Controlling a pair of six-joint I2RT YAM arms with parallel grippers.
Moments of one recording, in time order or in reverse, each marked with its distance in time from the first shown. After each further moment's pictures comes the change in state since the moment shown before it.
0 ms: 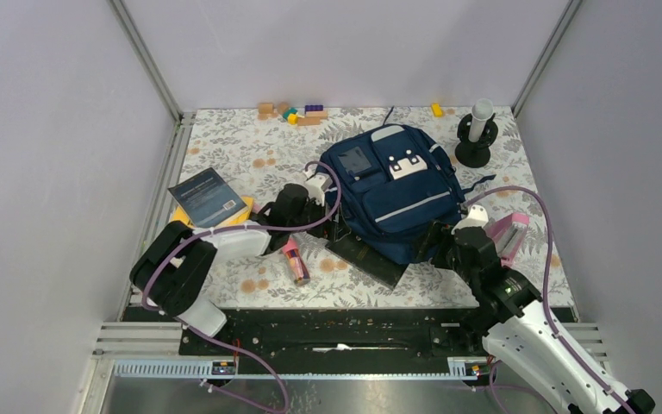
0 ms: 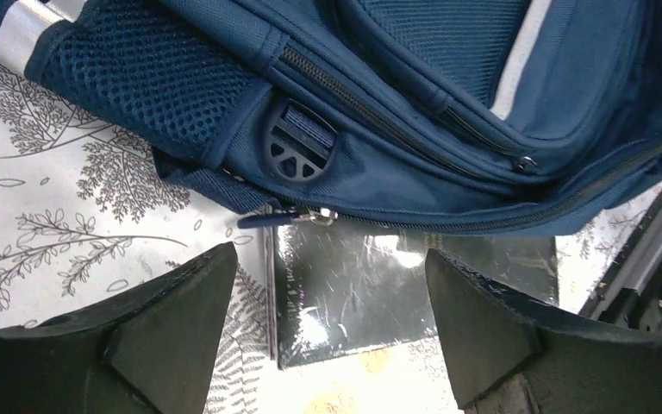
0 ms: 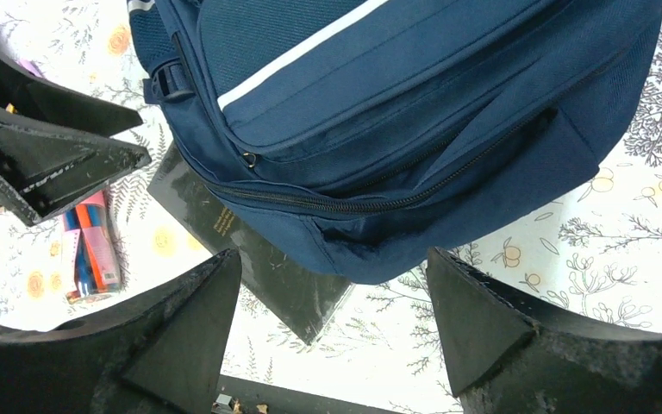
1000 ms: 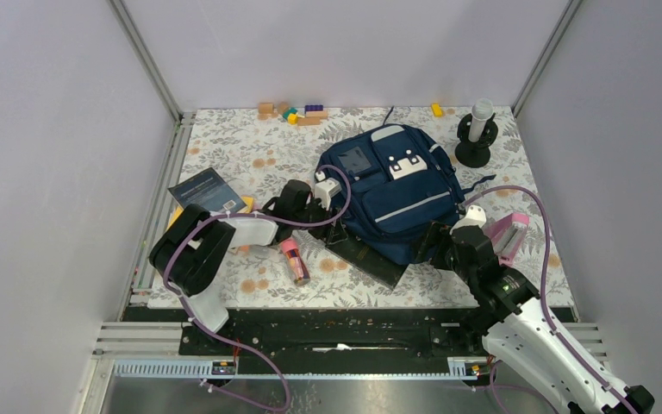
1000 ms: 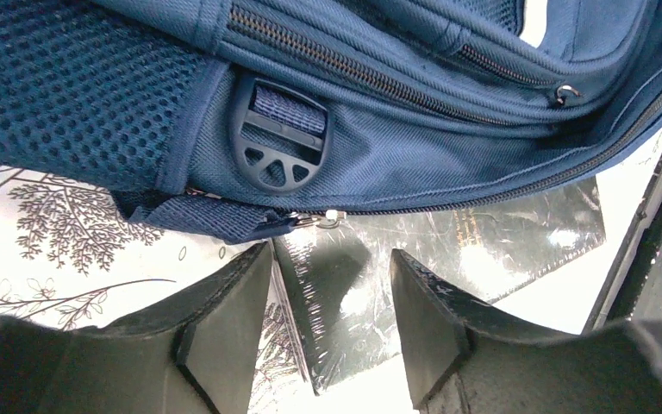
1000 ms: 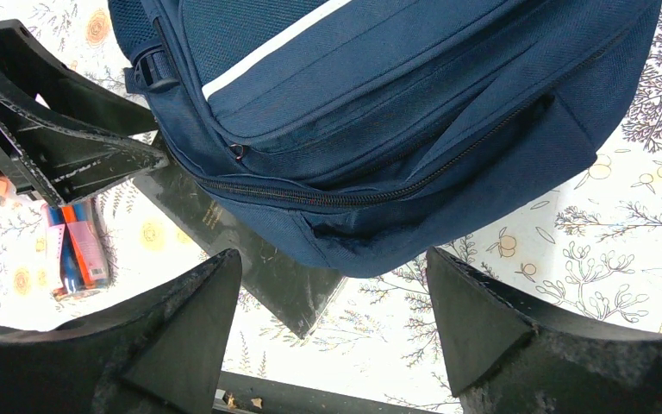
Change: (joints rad) left arm 0.053 0.177 0.077 -0.001 0.213 0.195; right arm 0.000 0.025 0.001 -0.022 -0.001 0.007
